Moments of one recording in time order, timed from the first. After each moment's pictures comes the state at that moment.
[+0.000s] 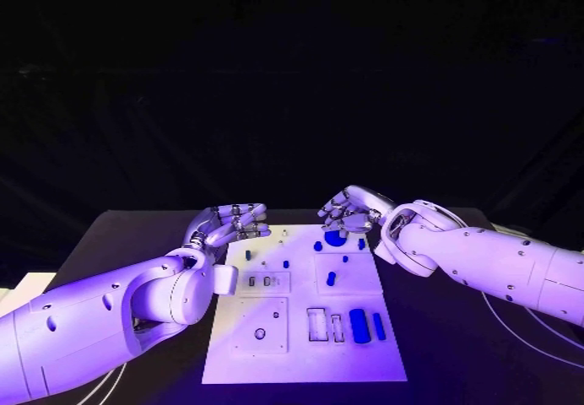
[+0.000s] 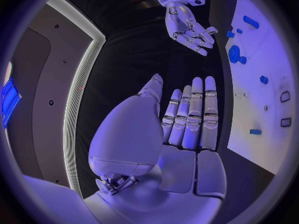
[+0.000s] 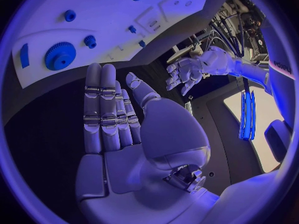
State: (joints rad) left arm 1.12 -0.79 0.00 1.60 0.02 -0.50 0.44; left_hand 1.43 -0.06 0.08 0.18 0.11 0.98 0.21 0.11 0.07 1.07 0.16 0.10 0.07 1.14 0.11 0.20 0.18 0.17 1.03 0.21 0.23 0.12; right arm 1.22 -0.72 -0.02 1.31 -1.22 -0.34 0.10; right_hand 1.26 0.03 0.18 -0.28 0.20 1.02 0.16 0.07 0.07 1.21 0.08 0.08 0.07 1.46 0.00 0.31 0.21 0.18 1.26 0.09 0.48 0.23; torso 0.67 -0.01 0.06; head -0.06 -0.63
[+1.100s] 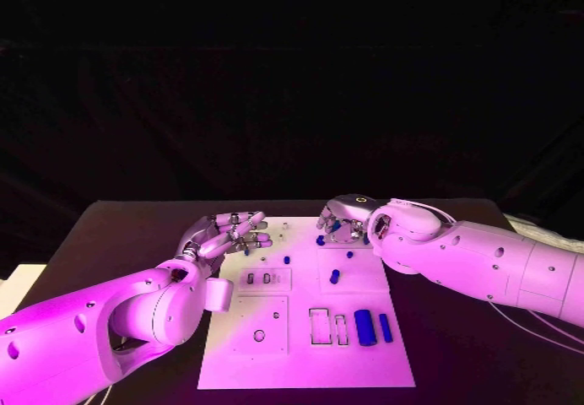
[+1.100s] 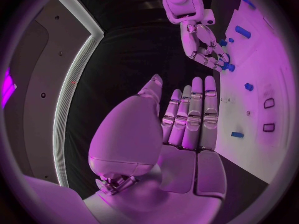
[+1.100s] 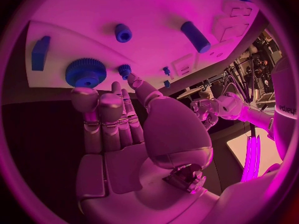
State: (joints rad) left arm 1.13 -0.83 0.01 1.70 0.03 -0.48 0.41; left_hand 1.42 -0.06 0.07 0.18 0.11 0.98 0.21 0.10 0.07 1.07 0.16 0.09 0.07 1.15 0.10 0.20 0.19 0.17 1.04 0.21 0.23 0.12; right arm 1.24 -0.70 -0.01 1.30 -1.62 -0.21 -0.08; right_hand 1.23 0.01 0.28 -0.26 0.20 1.06 0.15 0.07 0.07 1.17 0.09 0.07 0.07 1.47 0.00 1.03 0.82 0.15 1.26 0.09 1.11 0.82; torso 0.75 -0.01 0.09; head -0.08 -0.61
